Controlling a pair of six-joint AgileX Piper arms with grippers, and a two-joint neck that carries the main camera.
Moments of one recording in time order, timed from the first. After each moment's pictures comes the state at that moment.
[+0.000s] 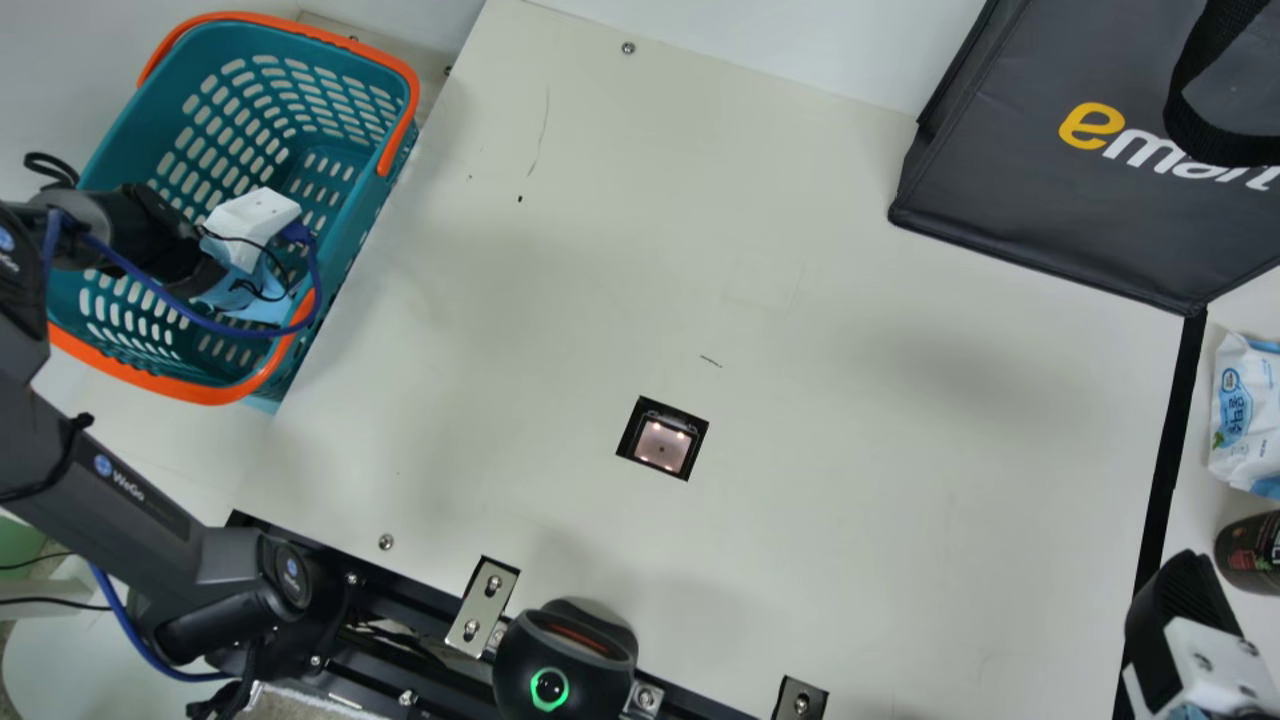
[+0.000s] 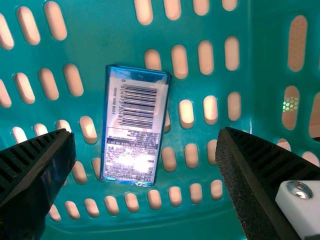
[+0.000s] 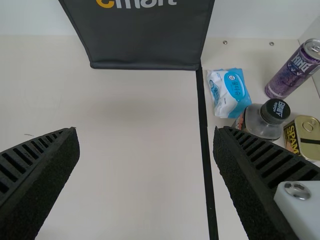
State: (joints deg) left arm 40.1 119.2 -54.2 -14.3 27.7 63.4; right arm 0.7 42.6 -69.8 -0.8 69.4 0.0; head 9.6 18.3
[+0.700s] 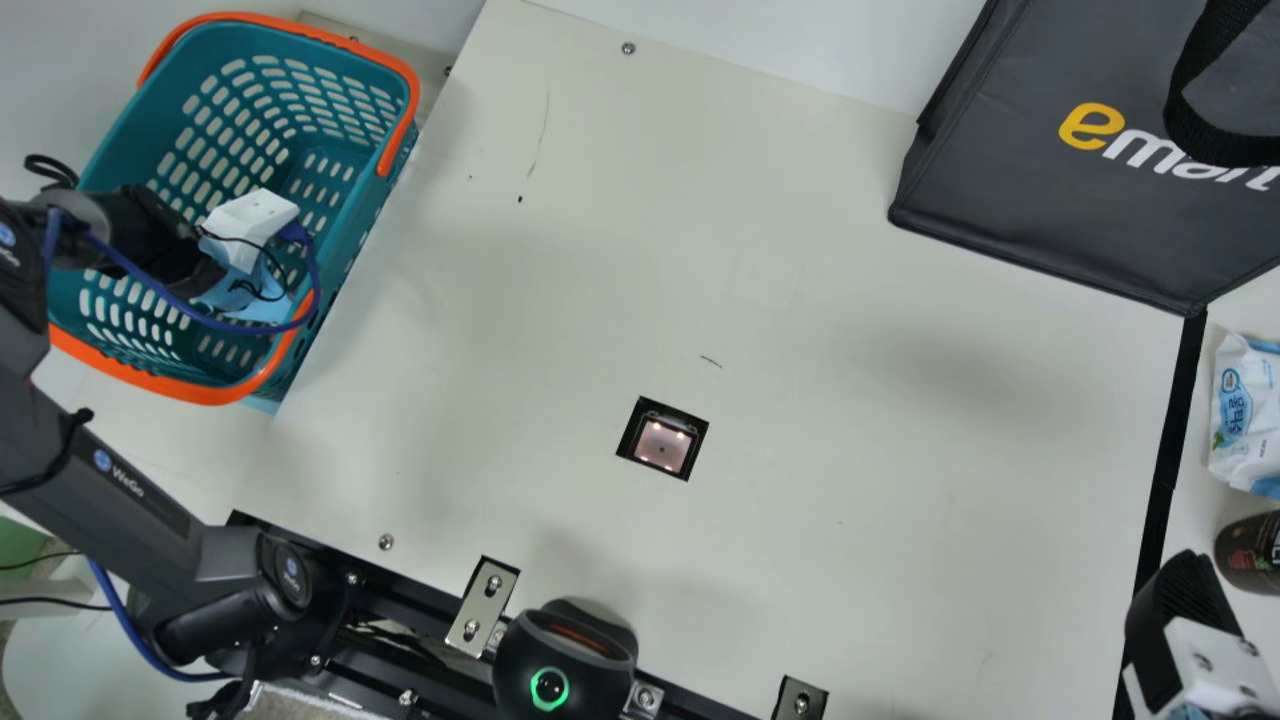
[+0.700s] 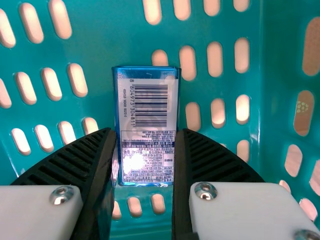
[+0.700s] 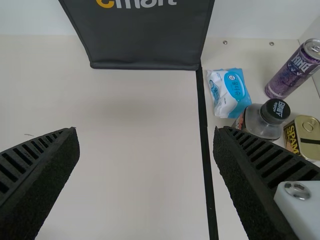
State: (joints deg) left arm 40.9 120.8 -55.4 -14.9 27.6 63.6; right arm 0.7 42.6 -69.8 -0.8 69.4 0.0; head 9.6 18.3
